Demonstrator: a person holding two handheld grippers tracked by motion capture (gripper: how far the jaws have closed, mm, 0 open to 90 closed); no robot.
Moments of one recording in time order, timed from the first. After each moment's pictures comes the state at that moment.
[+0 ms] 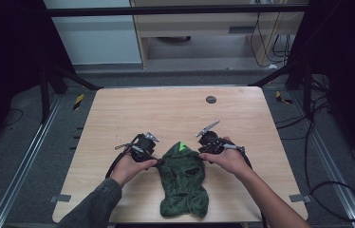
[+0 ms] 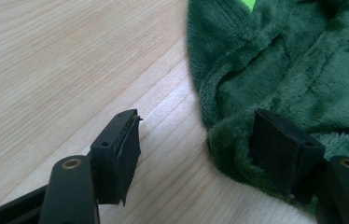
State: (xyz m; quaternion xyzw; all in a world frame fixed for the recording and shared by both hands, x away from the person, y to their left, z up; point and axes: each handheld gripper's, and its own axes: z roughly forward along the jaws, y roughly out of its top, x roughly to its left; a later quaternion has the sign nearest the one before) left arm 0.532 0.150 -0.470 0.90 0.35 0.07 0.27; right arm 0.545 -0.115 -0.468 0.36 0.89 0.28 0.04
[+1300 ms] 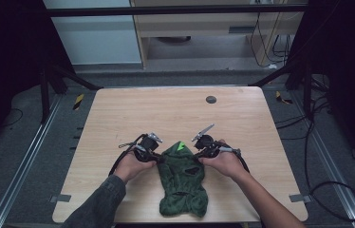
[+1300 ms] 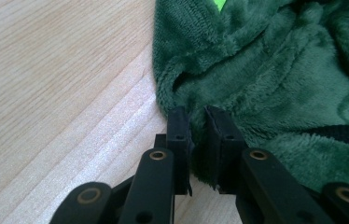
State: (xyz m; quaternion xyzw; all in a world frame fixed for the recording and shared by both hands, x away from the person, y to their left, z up) left arm 0.540 0.145 -0.477 0.91 0.32 0.02 0.27; right arm 0.540 -0.103 -0.477 0.34 0.90 0.27 0.03
